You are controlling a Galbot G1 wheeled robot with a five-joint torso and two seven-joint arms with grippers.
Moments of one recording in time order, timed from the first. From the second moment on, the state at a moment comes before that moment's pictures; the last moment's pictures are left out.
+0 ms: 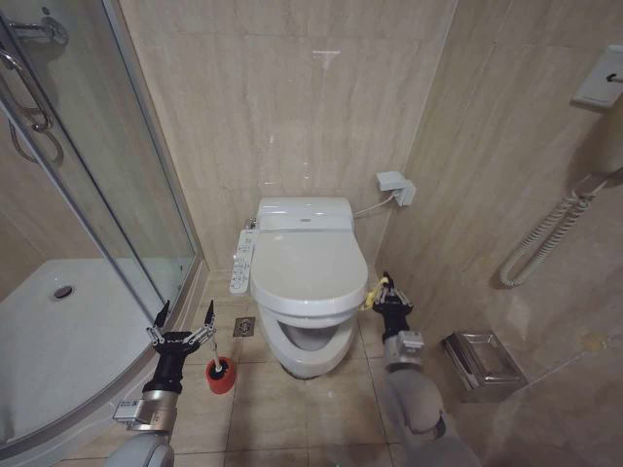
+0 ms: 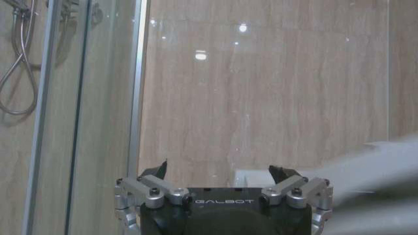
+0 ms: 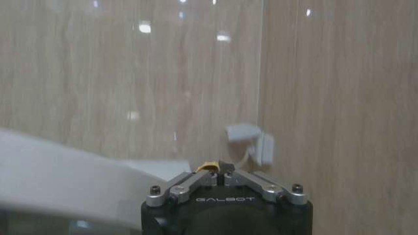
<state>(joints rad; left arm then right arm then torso) 1.48 -1.34 -0.60 -1.97 -0.28 -0.29 0.03 -1.19 1.43 0.39 1.94 0.04 -0.05 0.34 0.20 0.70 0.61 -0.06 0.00</state>
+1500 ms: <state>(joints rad) 1.48 -1.34 -0.60 -1.97 -0.28 -0.29 0.03 -0.34 1.32 0.21 1.29 0.22 -0.16 0.24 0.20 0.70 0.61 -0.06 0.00</state>
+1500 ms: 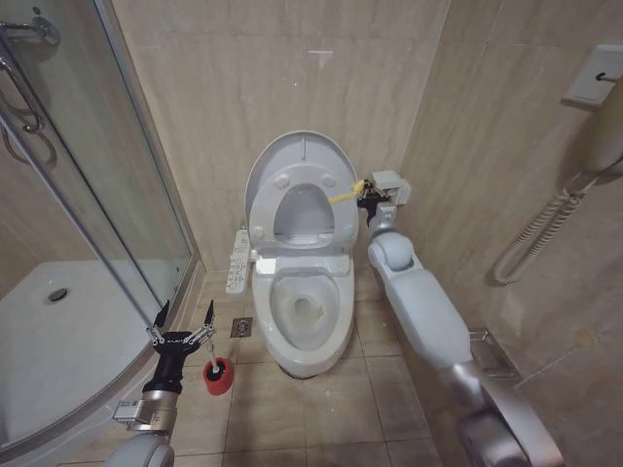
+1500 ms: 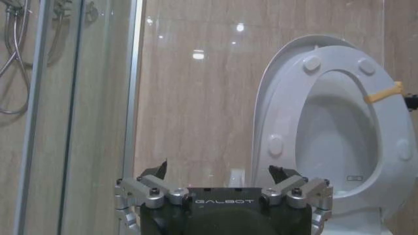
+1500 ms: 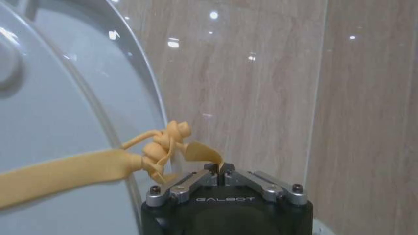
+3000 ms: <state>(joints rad) 1.48 -1.34 -0.60 -1.97 -0.28 -0.29 0.03 -0.27 1.25 0.26 1.19 0.23 -0.15 0.24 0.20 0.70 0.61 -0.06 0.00</state>
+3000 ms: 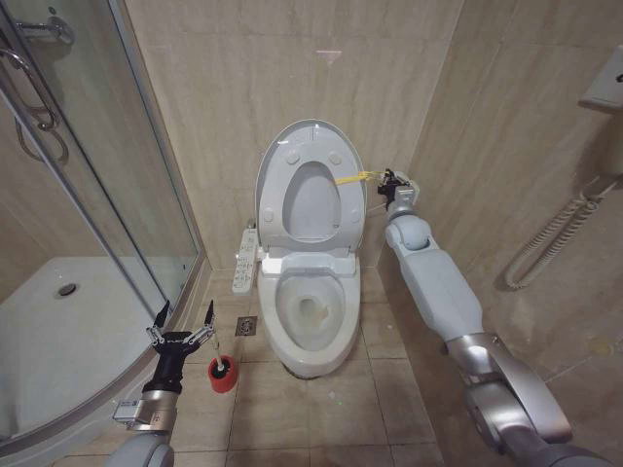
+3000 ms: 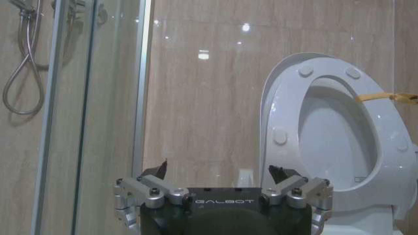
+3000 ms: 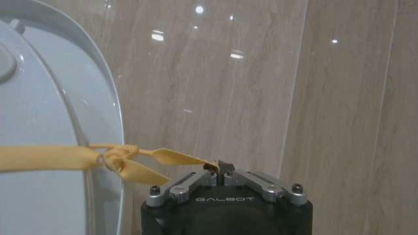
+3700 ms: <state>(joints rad) 1.48 -1.34 -0.60 -1.97 -0.28 -0.29 0.03 -0.27 1.33 0.24 1.19 0.19 -0.18 0.27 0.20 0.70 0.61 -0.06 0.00</state>
